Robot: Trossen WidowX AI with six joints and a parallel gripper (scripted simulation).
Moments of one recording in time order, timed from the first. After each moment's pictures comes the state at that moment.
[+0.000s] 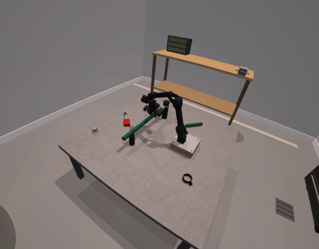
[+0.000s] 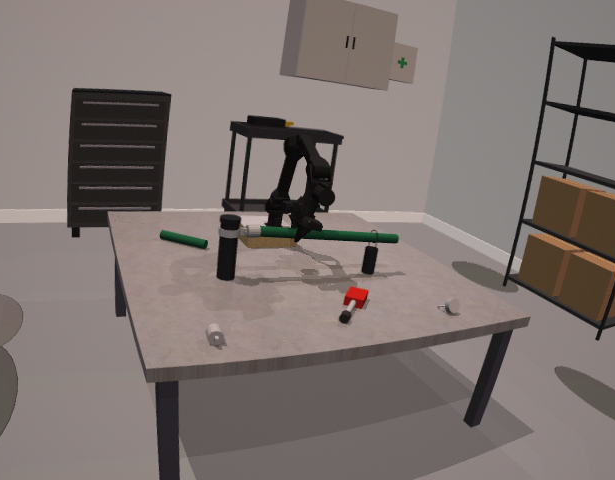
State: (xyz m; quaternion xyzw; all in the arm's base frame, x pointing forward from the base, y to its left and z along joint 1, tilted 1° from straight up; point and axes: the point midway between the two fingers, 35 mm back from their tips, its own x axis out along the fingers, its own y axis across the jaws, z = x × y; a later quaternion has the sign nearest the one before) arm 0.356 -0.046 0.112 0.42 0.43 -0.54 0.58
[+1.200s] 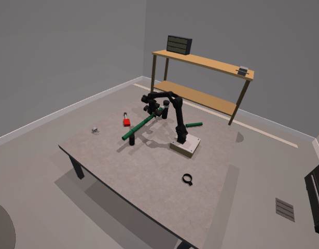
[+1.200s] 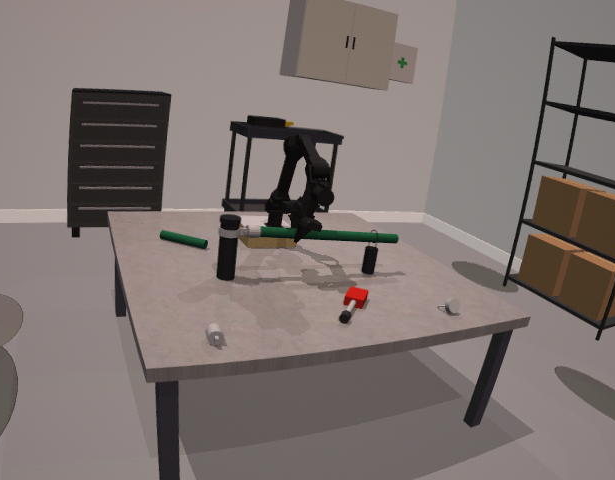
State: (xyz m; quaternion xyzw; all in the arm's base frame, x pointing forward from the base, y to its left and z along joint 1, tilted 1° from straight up) arm 0.356 -0.047 0.111 0.43 0.43 -0.54 0.58
